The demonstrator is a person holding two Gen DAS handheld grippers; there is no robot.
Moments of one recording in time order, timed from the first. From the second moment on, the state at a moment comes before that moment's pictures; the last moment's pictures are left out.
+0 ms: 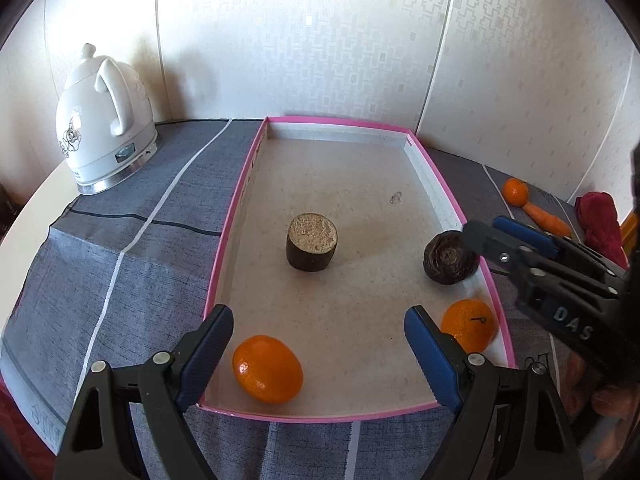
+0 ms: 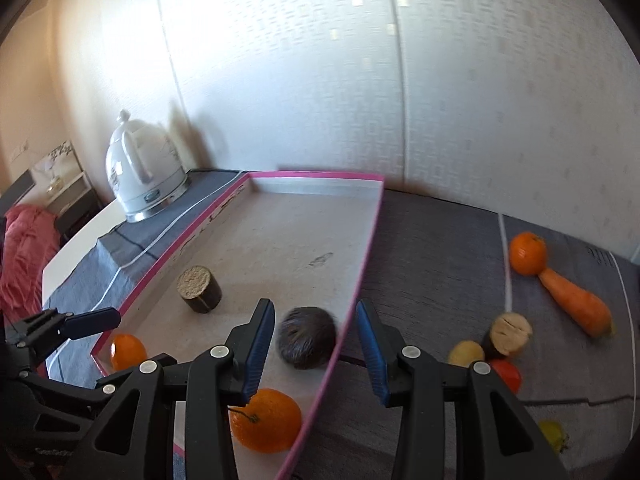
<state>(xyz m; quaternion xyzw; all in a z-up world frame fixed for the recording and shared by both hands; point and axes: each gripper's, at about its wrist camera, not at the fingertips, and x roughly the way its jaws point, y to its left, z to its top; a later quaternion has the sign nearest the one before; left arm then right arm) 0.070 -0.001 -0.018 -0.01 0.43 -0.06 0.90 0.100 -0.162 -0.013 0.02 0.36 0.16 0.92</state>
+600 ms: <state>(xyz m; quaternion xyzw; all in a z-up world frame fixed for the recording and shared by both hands) 0.072 -0.032 -0.013 -0.01 0.41 -0.11 0.91 0.077 -0.206 -0.006 0.06 0.39 0.09 0.92</state>
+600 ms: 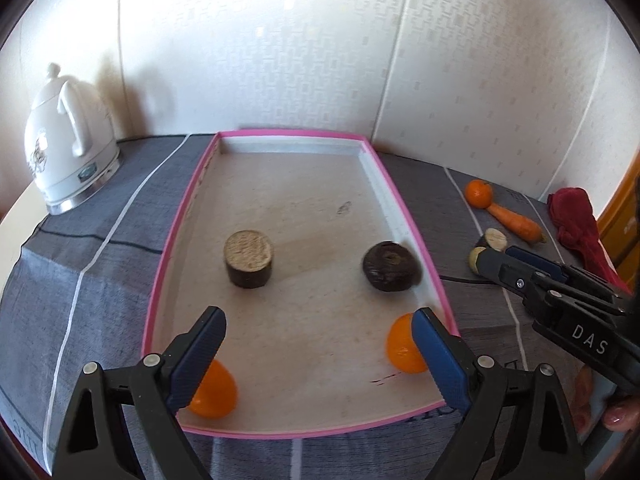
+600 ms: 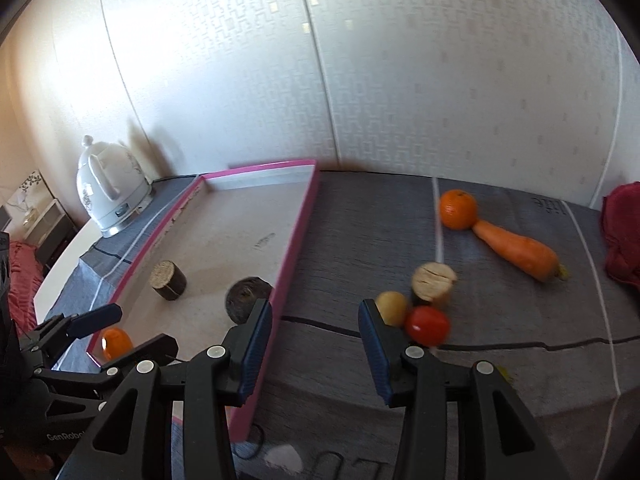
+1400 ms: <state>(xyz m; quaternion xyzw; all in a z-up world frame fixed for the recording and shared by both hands) 0.061 -0.104 -0.009 0.01 0.38 -0.20 0.90 0.030 -0.287 -0.020 0.06 0.42 -0.03 0.90</state>
